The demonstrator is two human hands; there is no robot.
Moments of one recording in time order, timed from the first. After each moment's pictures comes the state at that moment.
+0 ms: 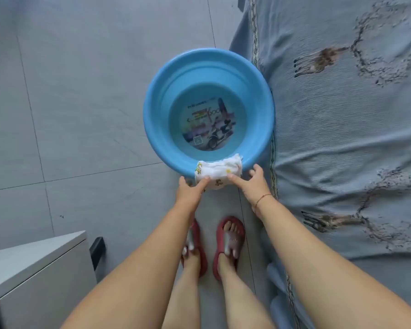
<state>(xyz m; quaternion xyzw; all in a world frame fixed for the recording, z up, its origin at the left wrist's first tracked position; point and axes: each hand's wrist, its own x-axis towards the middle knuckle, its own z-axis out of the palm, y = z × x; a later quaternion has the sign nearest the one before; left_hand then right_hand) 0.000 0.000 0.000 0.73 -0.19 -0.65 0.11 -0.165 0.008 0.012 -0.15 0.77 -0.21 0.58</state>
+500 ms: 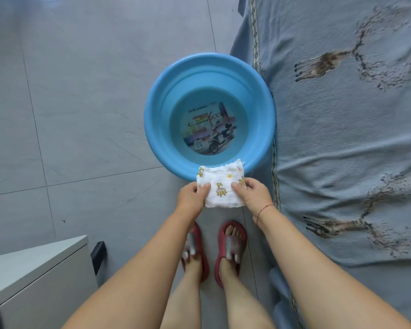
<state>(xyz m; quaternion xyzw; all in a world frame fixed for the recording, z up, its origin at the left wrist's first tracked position) -0.004 -0.004 0.011 0.71 -0.26 -0.64 0.10 -0.162 0.018 0.013 -0.13 0.74 -0.27 0.60</state>
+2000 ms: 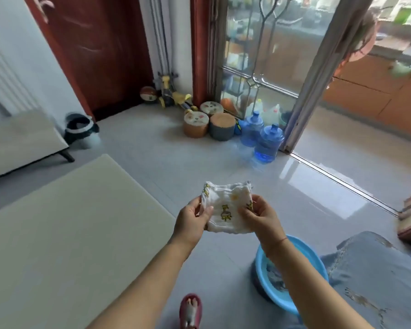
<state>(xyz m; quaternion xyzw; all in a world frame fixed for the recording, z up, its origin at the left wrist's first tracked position) 0.177 0.186 0.557 0.68 -0.22 -0.33 0.61 0.055 0.066 0.561 -0.57 0.34 -0.25 0.70</state>
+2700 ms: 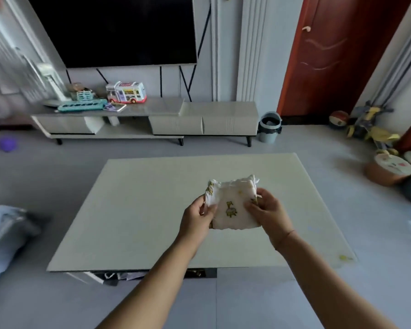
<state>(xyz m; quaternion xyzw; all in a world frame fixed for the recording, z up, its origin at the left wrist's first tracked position) 0.190 0.720 0.614 0.76 0.06 -0.01 0.65 0.204 0.543 0.620 -0.68 0.03 0.04 0.73</state>
